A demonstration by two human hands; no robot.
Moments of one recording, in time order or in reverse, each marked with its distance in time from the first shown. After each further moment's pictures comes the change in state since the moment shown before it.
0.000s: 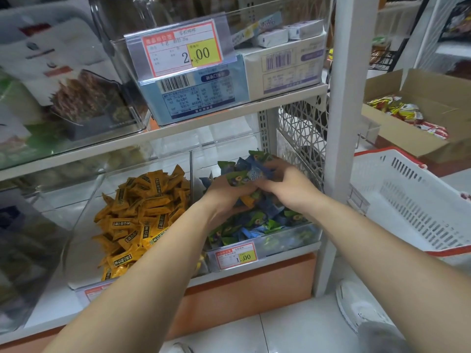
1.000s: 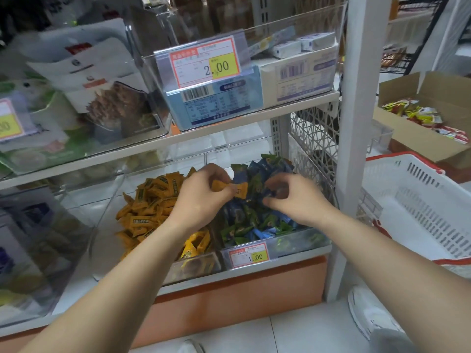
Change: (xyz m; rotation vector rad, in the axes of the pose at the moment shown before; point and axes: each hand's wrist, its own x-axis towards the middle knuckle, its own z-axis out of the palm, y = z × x) left_hand -0.061 0.032 -0.045 0.919 0.400 0.486; right_hand -0.007 0.011 0.005 -0.305 -0.010 -0.206
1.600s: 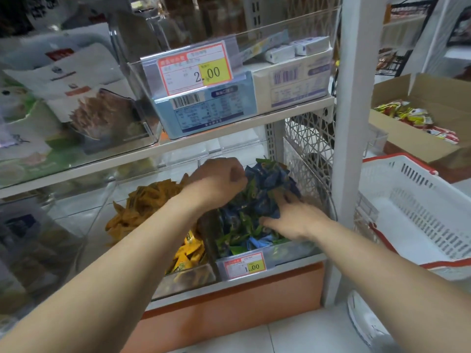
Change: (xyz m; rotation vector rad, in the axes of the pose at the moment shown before) left_hand 0.056 0.019 0.013 0.280 -0.321 0.093; right_hand 0.005 0.018 0.010 -0.549 -0.365 0.257
